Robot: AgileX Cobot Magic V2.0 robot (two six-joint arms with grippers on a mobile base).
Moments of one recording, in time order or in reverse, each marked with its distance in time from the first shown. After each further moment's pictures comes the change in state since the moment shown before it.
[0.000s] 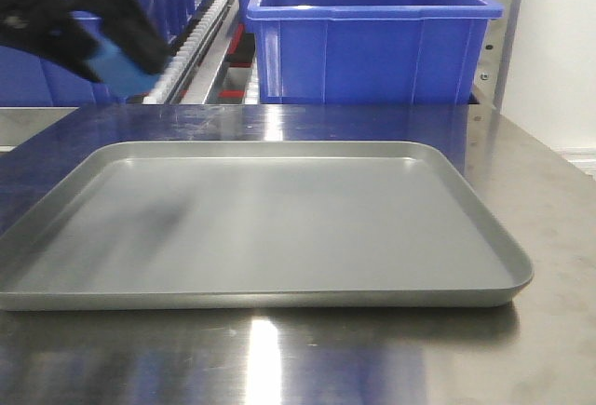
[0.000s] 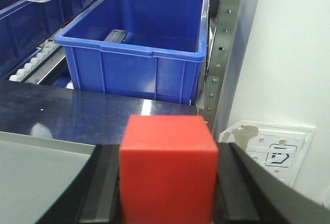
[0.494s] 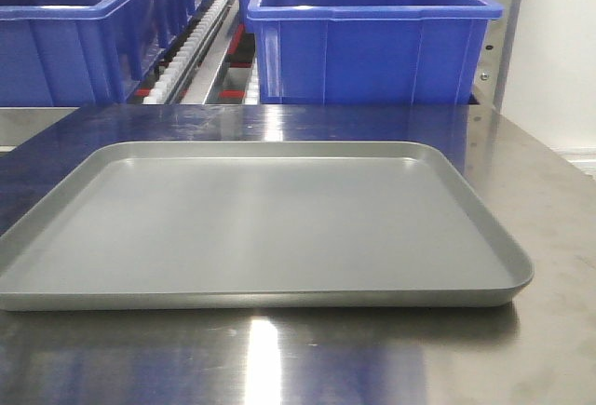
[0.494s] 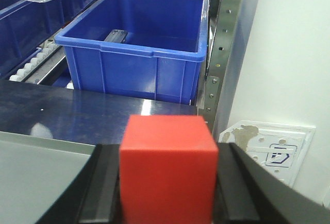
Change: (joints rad) left arm 0.180 -0.528 0.395 0.060 -0.313 0.006; right arm 0.000 0.000 0.000 0.000 0.000 0.000
